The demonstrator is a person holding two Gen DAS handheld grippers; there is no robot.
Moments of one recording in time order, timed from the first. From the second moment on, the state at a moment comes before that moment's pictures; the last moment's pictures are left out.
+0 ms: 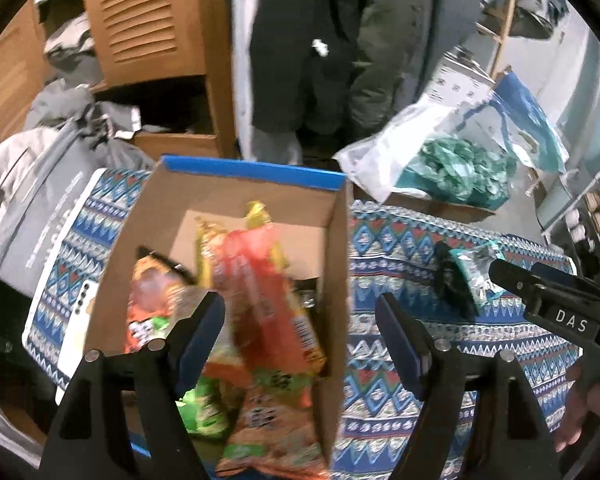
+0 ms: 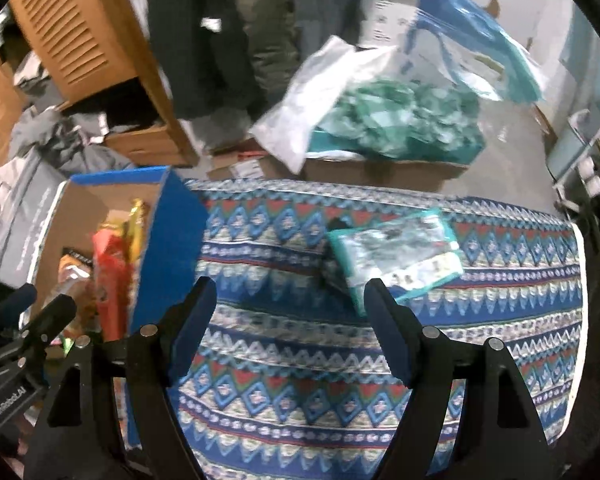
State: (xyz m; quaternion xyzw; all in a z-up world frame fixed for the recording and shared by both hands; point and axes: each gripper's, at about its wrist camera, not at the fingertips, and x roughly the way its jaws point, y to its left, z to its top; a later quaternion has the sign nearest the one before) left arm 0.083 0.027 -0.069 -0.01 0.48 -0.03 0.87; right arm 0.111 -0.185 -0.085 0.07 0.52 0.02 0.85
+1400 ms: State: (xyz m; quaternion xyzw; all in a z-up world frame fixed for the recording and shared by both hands) left arm 0.186 -0.091 -0.158 0.01 0.57 -0.07 0.82; right arm 0.209 -0.264 -0.209 0.01 0.63 -0.07 0.78
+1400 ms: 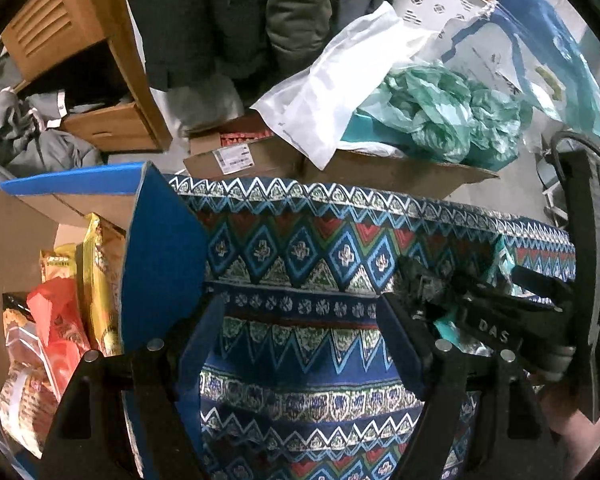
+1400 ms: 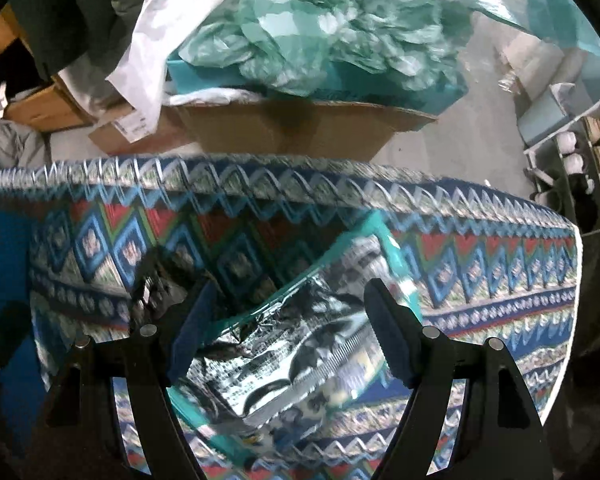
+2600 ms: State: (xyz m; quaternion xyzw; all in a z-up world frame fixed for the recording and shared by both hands) left arm 0.151 -0.150 -0.203 -0.05 0.63 -0.08 0.77; right arm 0.103 -0.347 -0.242 0.11 0.61 -0.05 0.78
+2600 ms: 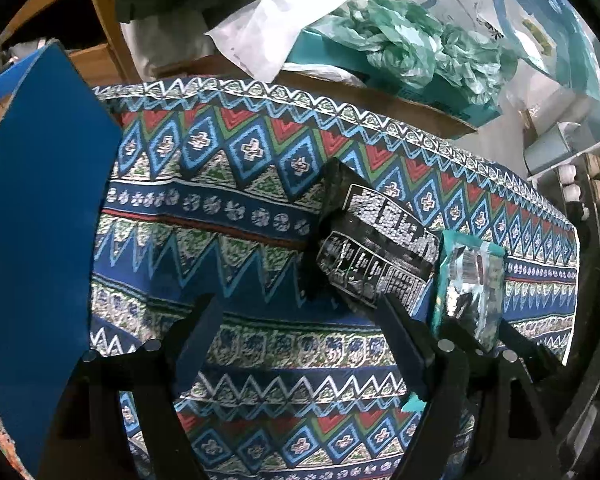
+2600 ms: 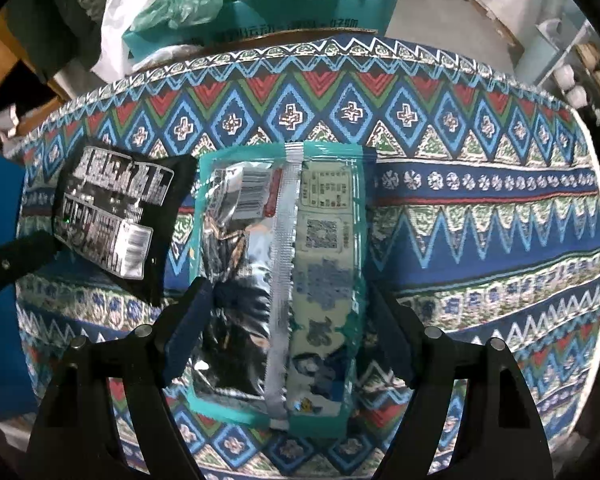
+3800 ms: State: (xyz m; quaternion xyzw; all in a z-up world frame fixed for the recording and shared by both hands) left arm 0.156 -0.215 -0.221 0.02 0.62 -0.13 0.77; right arm 0.090 -0.390 -0.240 0.13 0.60 -0.09 0.79
